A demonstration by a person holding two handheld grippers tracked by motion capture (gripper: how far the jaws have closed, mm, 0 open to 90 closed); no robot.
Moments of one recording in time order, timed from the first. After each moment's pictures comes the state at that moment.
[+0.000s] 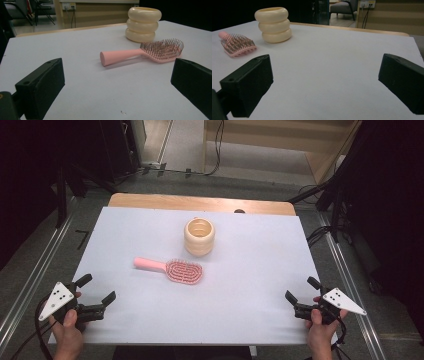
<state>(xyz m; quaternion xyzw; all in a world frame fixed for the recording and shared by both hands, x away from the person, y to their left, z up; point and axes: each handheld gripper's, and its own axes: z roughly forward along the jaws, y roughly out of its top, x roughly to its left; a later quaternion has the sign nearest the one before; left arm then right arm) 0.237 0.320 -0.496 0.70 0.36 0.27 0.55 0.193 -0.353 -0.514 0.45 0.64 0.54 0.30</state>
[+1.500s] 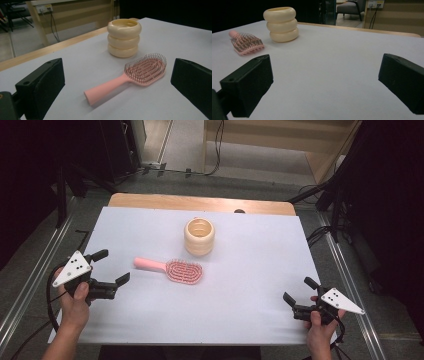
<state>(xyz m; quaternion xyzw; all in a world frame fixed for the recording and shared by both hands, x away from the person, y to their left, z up) 0.281 0.275 -0.425 0.76 0.29 0.23 0.53 0.194 -0.350 -0.516 0.44 0.65 0.55 0.28</state>
